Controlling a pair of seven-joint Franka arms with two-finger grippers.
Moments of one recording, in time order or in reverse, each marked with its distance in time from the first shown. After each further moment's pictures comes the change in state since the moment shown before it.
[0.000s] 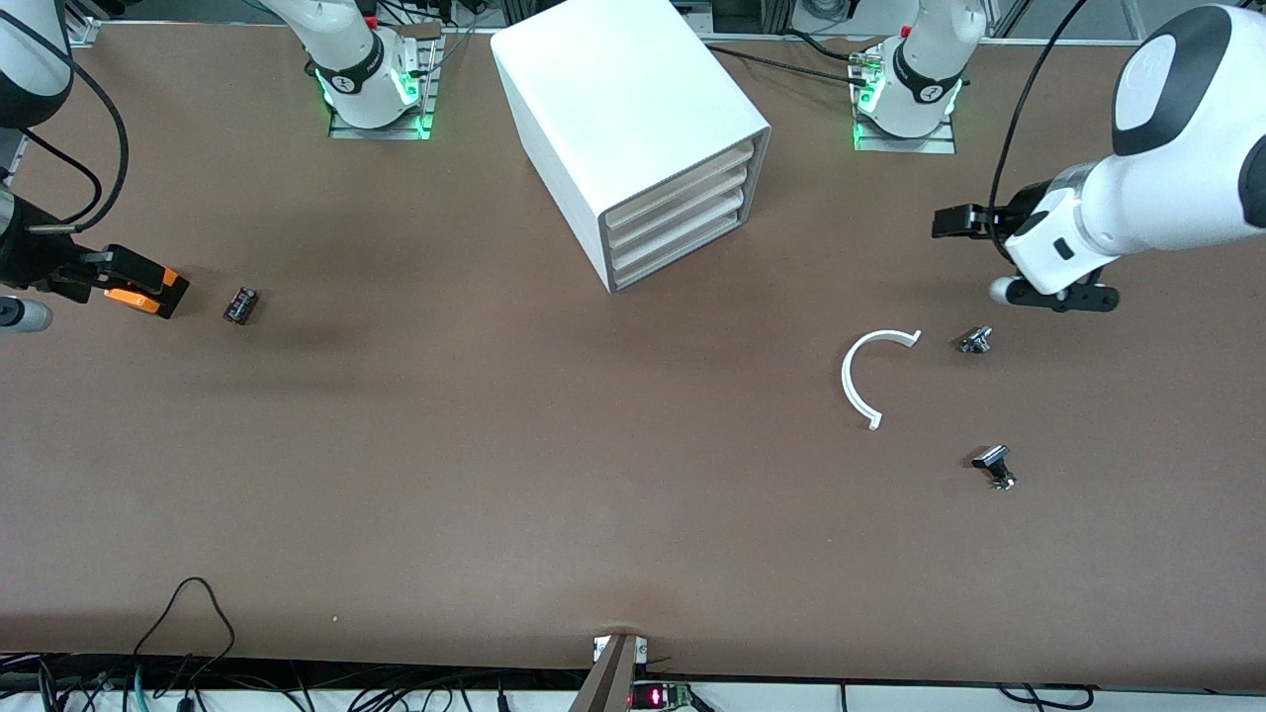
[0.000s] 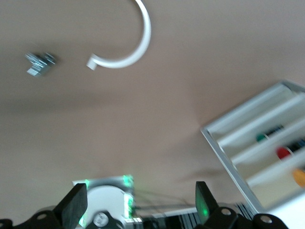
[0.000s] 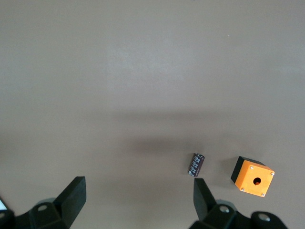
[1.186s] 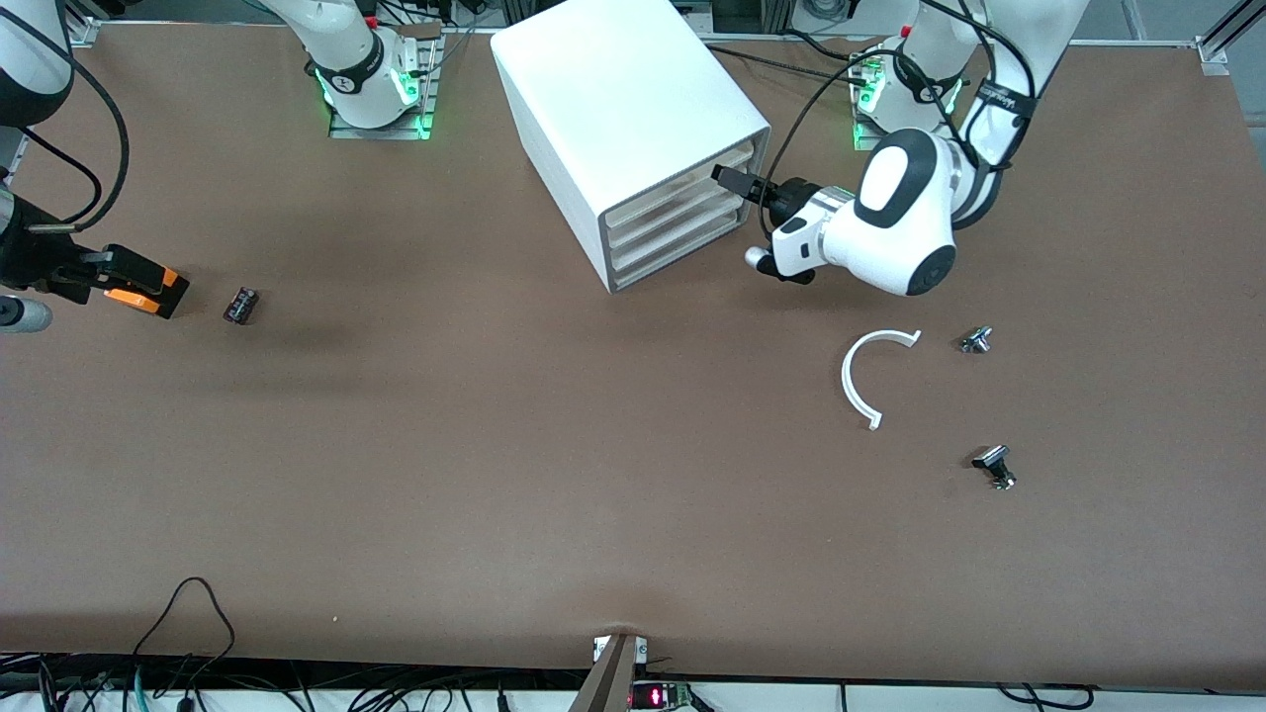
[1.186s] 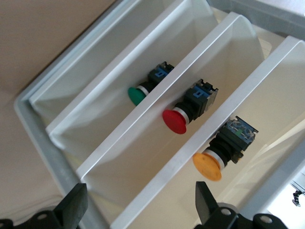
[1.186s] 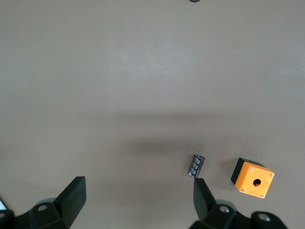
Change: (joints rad) left arm -0.053 0.133 -0.277 -0.426 -0.619 0.354 0.219; right arm 0.001 0.000 0.002 0.003 -0.001 0.003 0.000
